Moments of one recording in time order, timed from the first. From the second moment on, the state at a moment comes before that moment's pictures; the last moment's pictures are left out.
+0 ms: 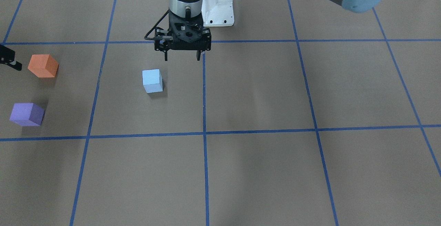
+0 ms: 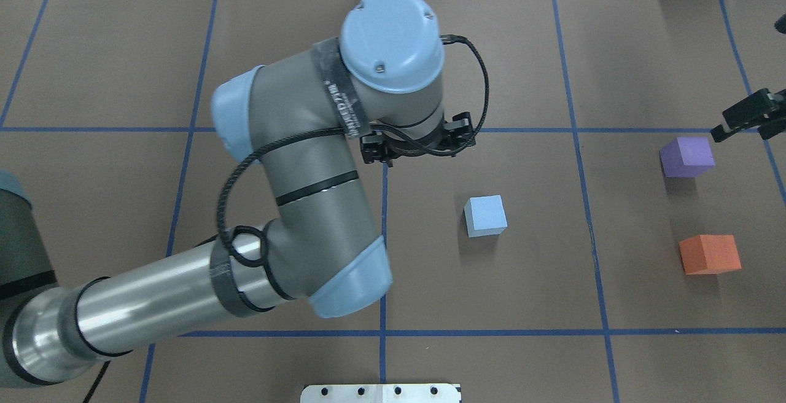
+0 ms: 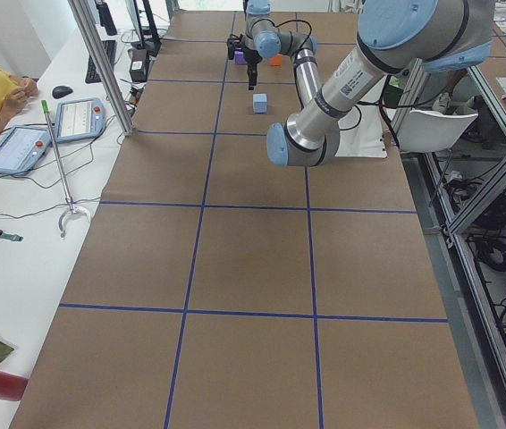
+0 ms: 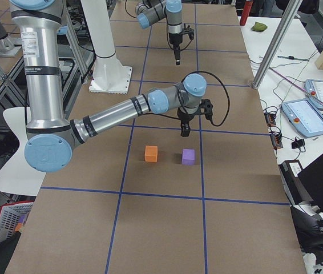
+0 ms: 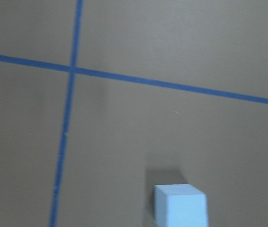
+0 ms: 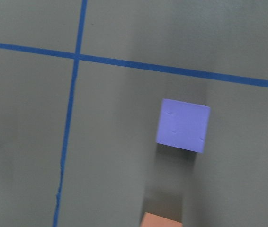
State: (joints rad) left arm -0.55 -2.53 -1.70 -1.42 -1.88 -1.33; right arm 1.19 -1.49 1.97 -1.68 2.42 0.40
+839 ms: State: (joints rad) left arm -0.67 -2.26 -1.90 -1.42 -1.98 -1.21; right arm 0.66 -1.16 1.88 -1.59 2.02 0.96
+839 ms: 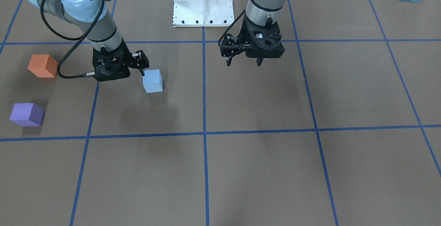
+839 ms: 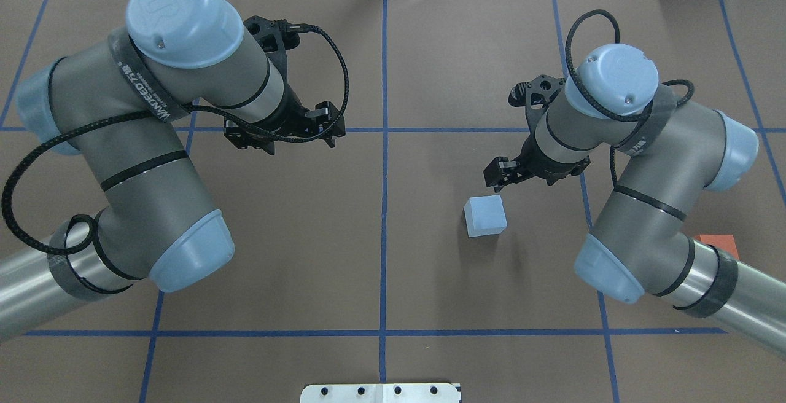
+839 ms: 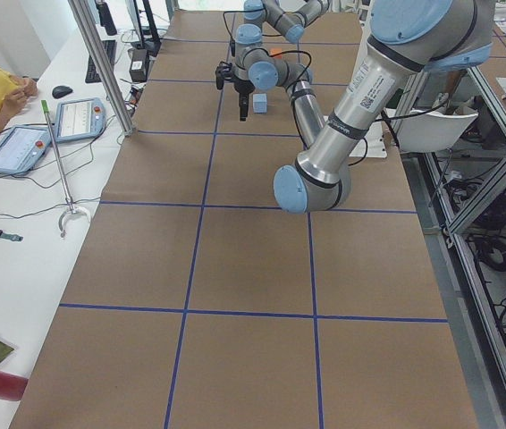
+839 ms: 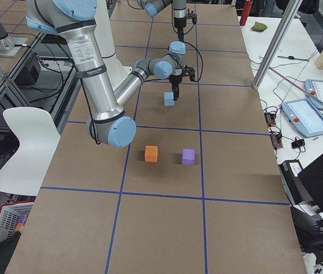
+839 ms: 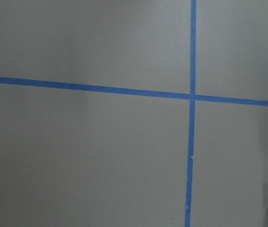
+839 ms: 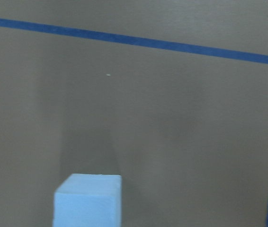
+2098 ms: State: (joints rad) left arm -0.67 -2.26 -1.89 -1.42 -1.98 -1.22; right arm 0.54 -1.16 1.75 -1.36 1.91 1.17
